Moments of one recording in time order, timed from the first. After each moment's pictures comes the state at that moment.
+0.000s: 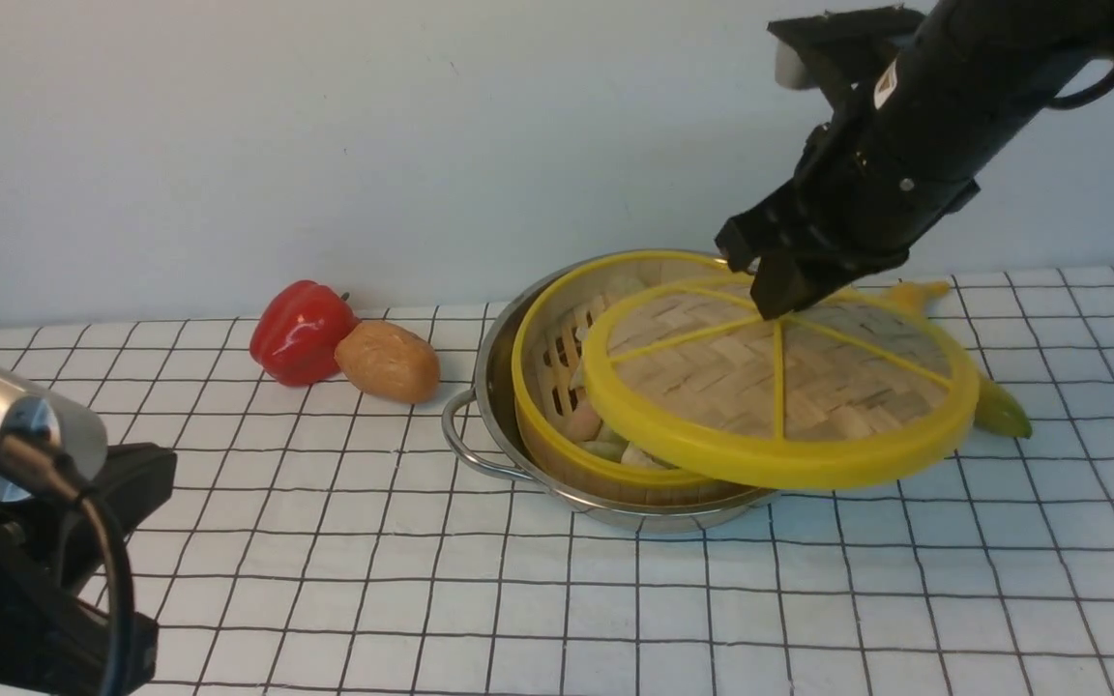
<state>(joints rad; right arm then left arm) 0.43 1.84 -1.73 0.16 1.23 0.05 -0.42 0.65 -0.71 0.04 0.65 0.04</state>
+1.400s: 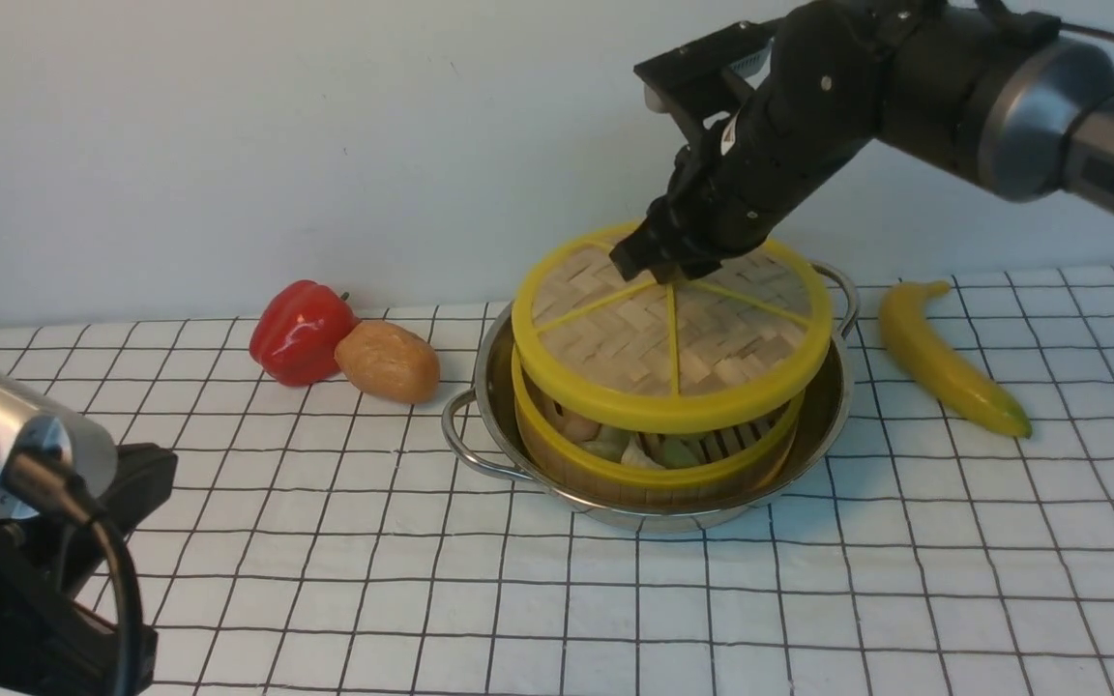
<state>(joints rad) 0.49 2.09 -1.92 0.08 0.95 -0.03 -0.42 0.65 -0.71 0.04 0.65 0.09</state>
